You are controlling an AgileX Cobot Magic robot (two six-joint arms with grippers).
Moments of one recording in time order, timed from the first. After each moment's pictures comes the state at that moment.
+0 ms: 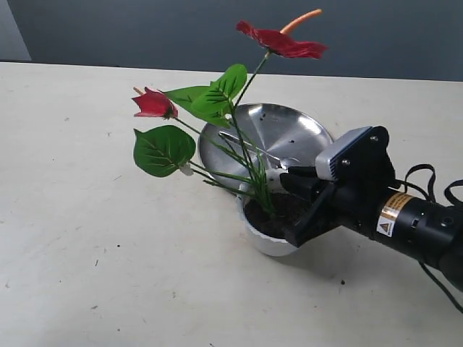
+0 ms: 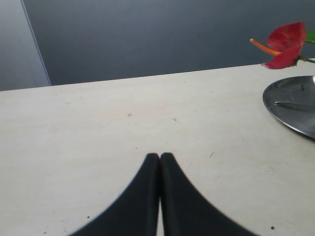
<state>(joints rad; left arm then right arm) -0.12 0.00 0.00 0.08 0.25 -0.04 0.47 1.60 -0.35 -0.31 -0.79 0.09</state>
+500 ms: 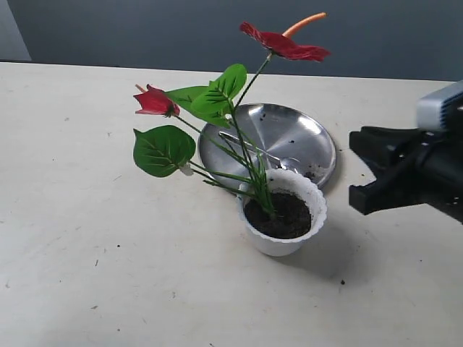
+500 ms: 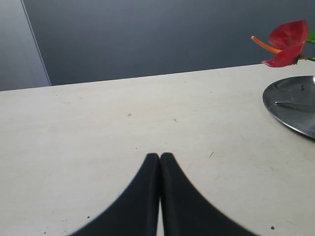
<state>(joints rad) -0.12 0.00 0.00 0.08 0.25 -0.04 0.47 0.99 -0.35 -0.11 -0.25 0.09</state>
